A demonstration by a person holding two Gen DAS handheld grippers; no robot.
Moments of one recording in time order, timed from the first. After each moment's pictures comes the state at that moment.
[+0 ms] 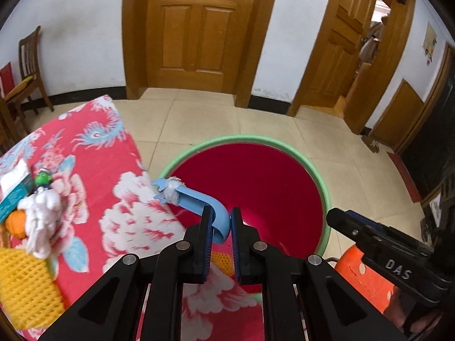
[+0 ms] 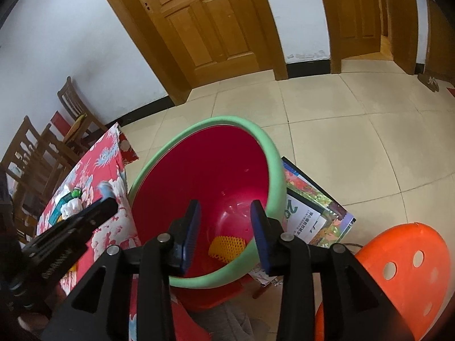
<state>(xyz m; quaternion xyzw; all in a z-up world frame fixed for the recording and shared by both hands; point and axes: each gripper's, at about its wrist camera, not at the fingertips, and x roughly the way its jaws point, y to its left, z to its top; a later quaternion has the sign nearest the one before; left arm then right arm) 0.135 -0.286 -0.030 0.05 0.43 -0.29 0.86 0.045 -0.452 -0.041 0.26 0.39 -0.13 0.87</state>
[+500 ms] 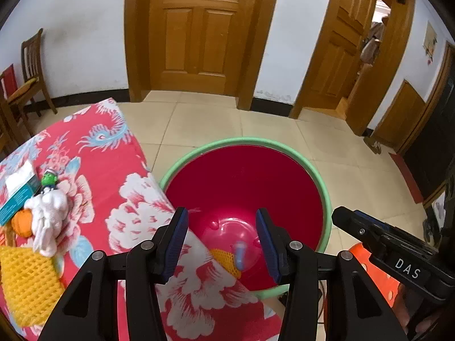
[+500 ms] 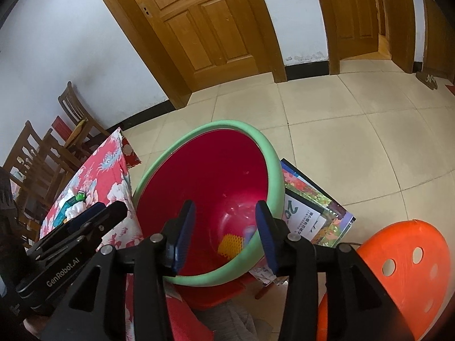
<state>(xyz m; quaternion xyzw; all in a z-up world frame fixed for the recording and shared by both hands) 0.130 -0.276 -0.023 0.05 0.42 -0.28 0.86 0.041 -0.447 -0.032 0.26 0.38 -0.13 0.88</state>
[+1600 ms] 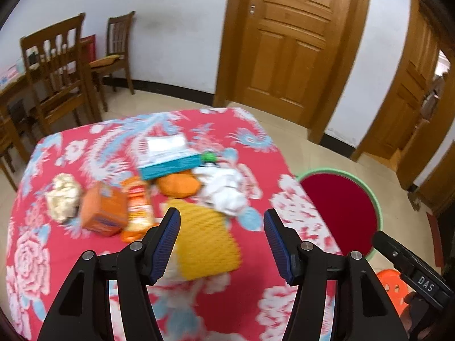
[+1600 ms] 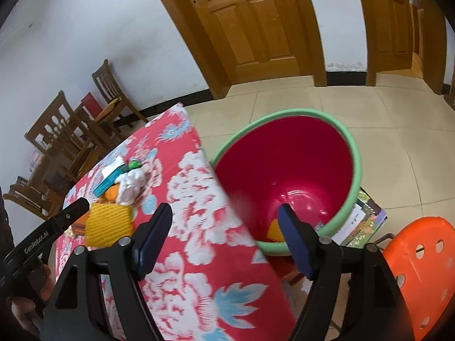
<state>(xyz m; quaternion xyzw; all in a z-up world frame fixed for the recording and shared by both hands) 0.110 -0.096 0.020 -0.03 0.40 -0.10 0.91 0.046 -0.337 -0.002 0.22 0.39 -0.04 0.89</state>
